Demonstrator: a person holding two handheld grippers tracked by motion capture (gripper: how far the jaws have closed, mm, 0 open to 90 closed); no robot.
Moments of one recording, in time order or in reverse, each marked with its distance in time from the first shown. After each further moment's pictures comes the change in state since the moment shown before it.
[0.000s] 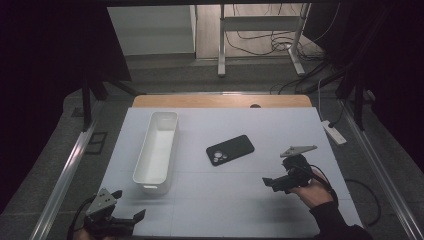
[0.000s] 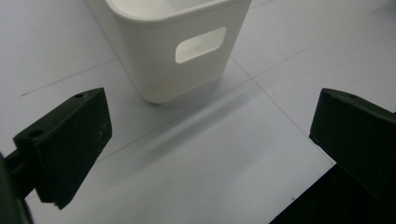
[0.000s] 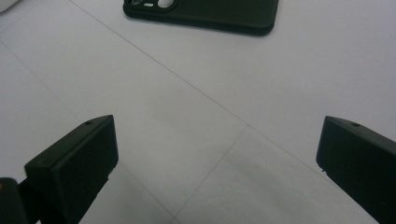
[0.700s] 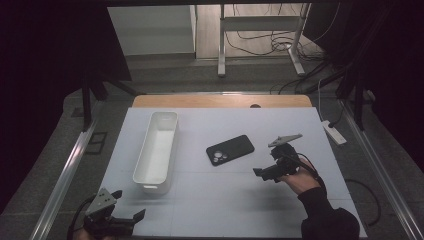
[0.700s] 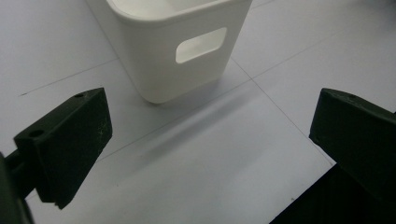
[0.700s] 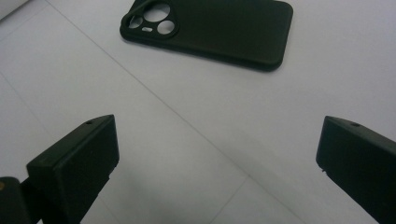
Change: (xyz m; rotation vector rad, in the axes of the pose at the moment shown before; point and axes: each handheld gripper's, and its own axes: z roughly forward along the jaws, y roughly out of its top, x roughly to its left) left arm 0.001 0.000 0.000 -0.003 -0.001 -0.004; right arm -0.003 0.033 0.026 0.013 0.015 -0.036
